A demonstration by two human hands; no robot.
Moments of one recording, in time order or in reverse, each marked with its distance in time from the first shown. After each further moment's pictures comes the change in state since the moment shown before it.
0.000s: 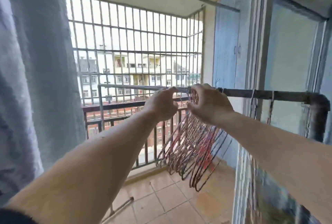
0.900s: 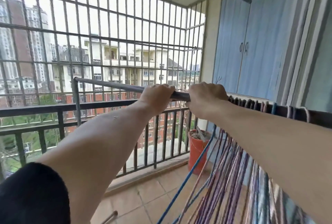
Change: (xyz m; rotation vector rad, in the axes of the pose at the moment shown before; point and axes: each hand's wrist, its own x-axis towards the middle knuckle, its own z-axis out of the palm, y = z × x) left_hand 0.186 -0.161 0.104 0.368 -0.024 0.229; right_hand 0.193 0.022 0.151 -0.478 -0.159 0.036
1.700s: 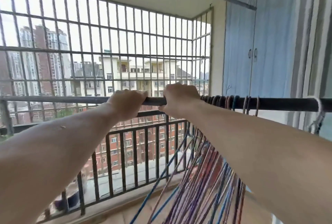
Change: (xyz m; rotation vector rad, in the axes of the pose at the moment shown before) left_hand -0.022 -0.061 -0.046 0.376 -0.131 -0.077; right_hand 0.037 -0.030 -0.019 0.247 0.070 -0.261
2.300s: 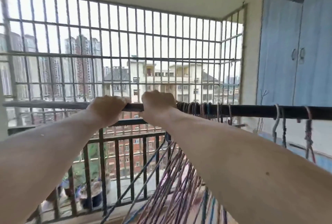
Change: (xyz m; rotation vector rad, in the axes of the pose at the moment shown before) left_hand -0.023 -0.117 0.056 0.163 -0.137 -0.233; right_hand 0.101 -0.095 0.070 0.143 0.118 -0.210
